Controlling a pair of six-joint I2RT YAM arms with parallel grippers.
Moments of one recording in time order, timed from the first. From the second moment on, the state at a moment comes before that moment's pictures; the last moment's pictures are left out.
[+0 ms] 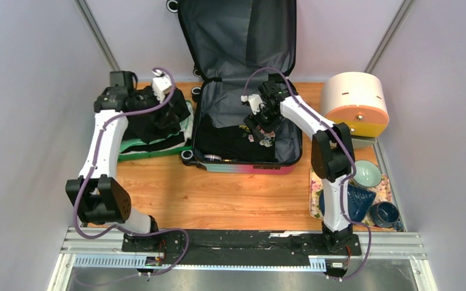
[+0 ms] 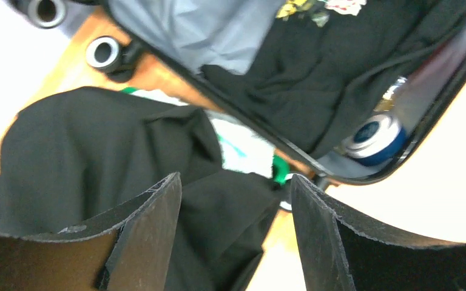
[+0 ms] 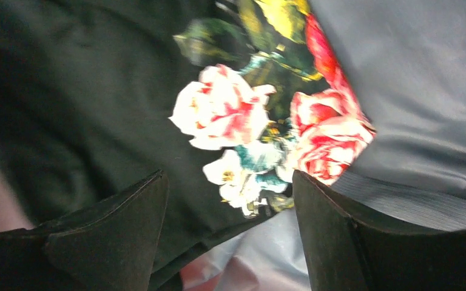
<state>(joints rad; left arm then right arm) 0.11 1.52 1.54 -0.90 0.80 0.81 0.42 2.10 1.83 -0.94 -0.30 -0.32</state>
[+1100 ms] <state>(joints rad) -0.35 1.83 1.55 -0.46 0.31 0.29 0.32 2.13 1.85 -0.92 -0.19 -0.29</state>
